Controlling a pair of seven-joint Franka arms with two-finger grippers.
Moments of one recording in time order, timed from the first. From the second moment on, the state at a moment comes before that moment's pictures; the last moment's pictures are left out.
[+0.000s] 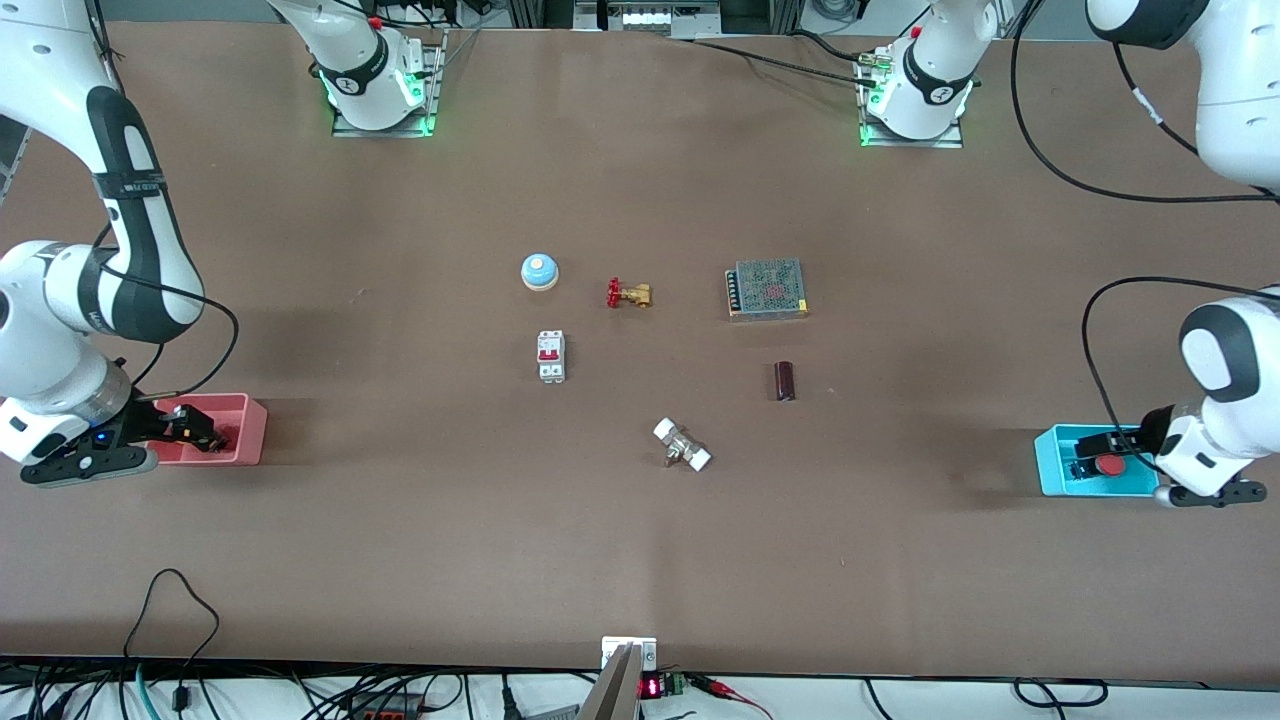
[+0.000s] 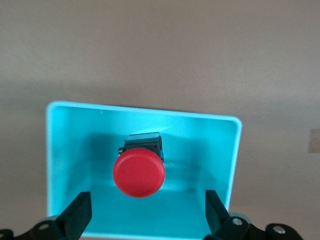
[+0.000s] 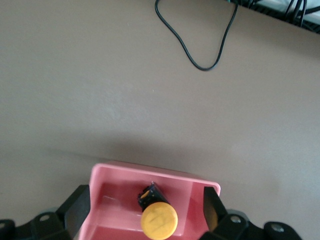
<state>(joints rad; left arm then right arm) 0.30 0.75 -0.03 -1.47 0.00 2.17 0.17 -0.20 0.54 0.02 -1.74 -0.16 2.51 -0.30</state>
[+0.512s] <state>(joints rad) 0.30 0.81 -0.03 -1.42 0.00 2.24 0.17 -0.23 0.54 0.02 -1.82 -0.16 2.60 -0.34</state>
